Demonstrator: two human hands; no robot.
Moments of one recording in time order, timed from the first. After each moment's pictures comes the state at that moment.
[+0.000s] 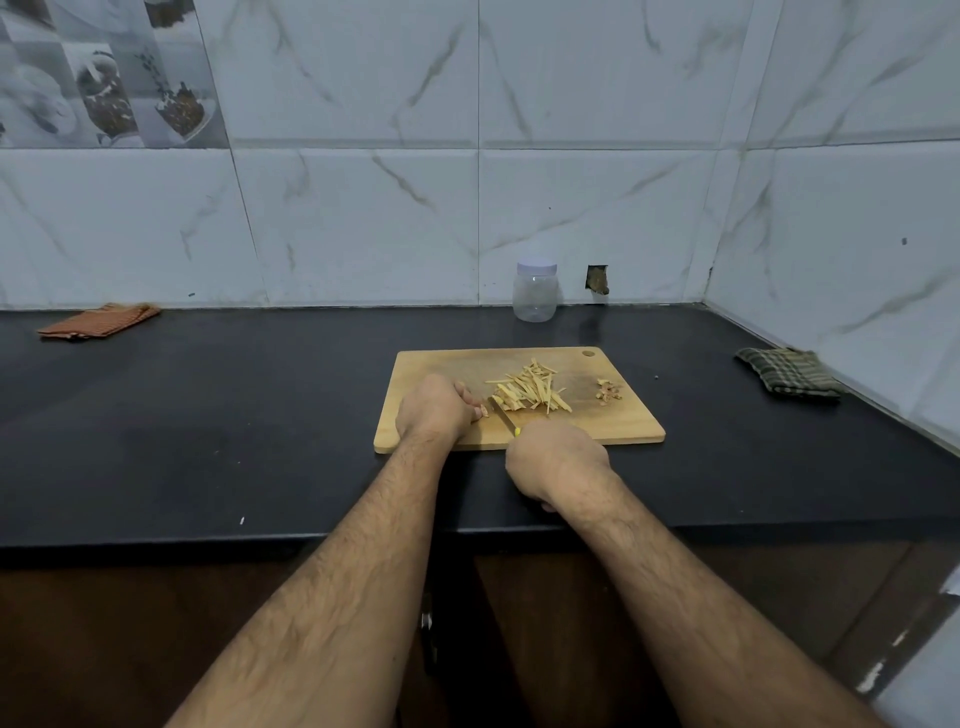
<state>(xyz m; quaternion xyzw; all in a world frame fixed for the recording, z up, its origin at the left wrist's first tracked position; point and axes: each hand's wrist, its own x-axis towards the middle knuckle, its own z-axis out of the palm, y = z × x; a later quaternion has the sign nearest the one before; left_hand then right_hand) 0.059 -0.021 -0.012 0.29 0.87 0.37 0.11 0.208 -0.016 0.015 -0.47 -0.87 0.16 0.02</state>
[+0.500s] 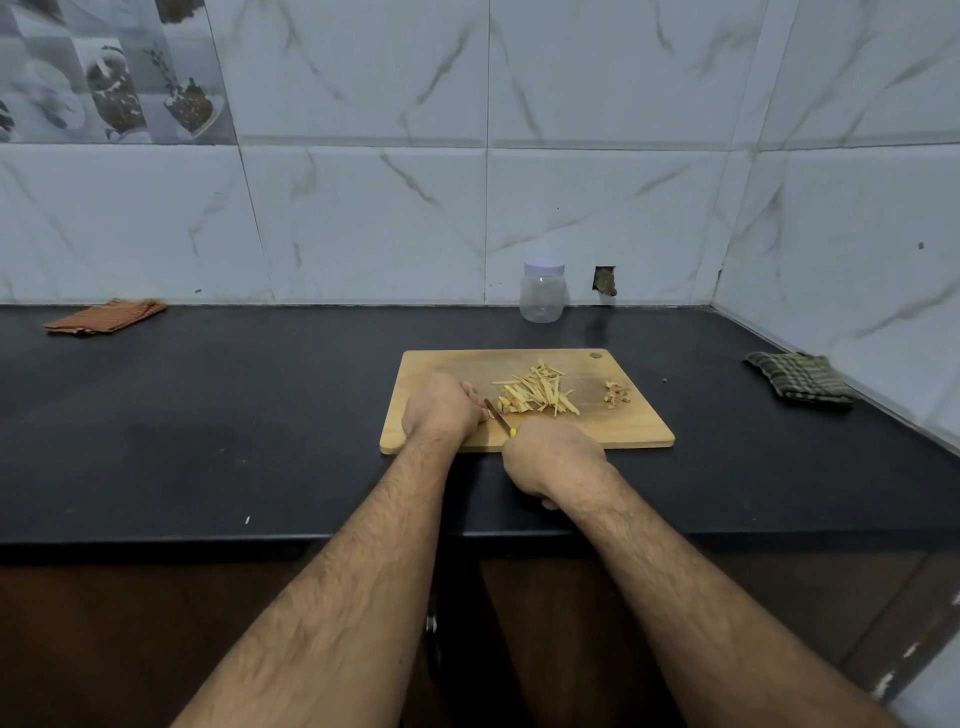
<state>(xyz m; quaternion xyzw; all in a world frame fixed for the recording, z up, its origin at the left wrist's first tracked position) 0.060 -0.020 -0.010 0.28 0.88 0.36 0.11 0.196 -0.013 0.018 -0.47 -0.87 0.17 -0.01</state>
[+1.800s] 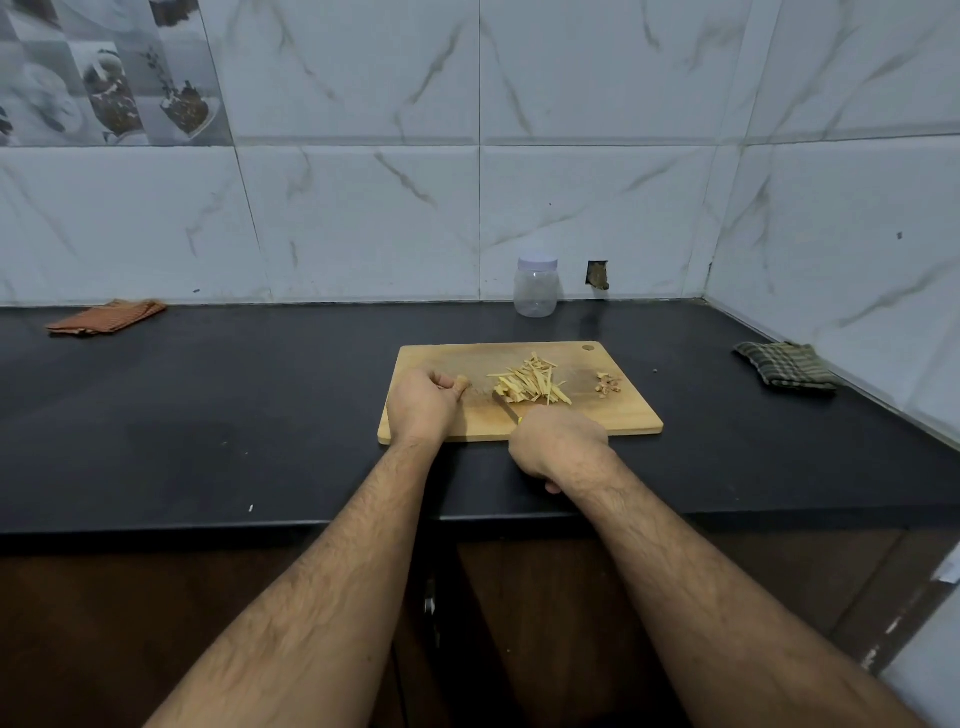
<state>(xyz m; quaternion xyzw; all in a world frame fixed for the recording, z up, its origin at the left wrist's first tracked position) 0.057 -0.040 -0.022 0.26 0.82 0.51 0.05 0.207 -0.012 0.020 -0.47 -0.87 0.14 -0.01</state>
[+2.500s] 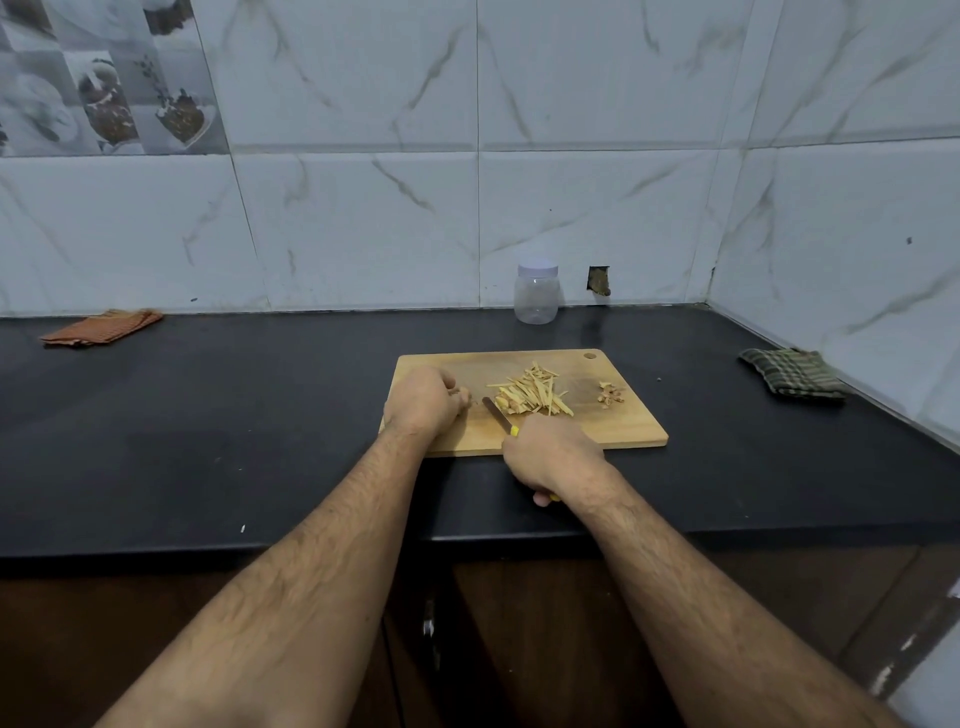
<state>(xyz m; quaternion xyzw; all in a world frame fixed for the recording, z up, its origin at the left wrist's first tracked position) 0.034 -0.023 -0.010 0.35 0.88 0.32 0.03 0.202 0.000 0.015 -0.45 -0.86 0.23 0.02</state>
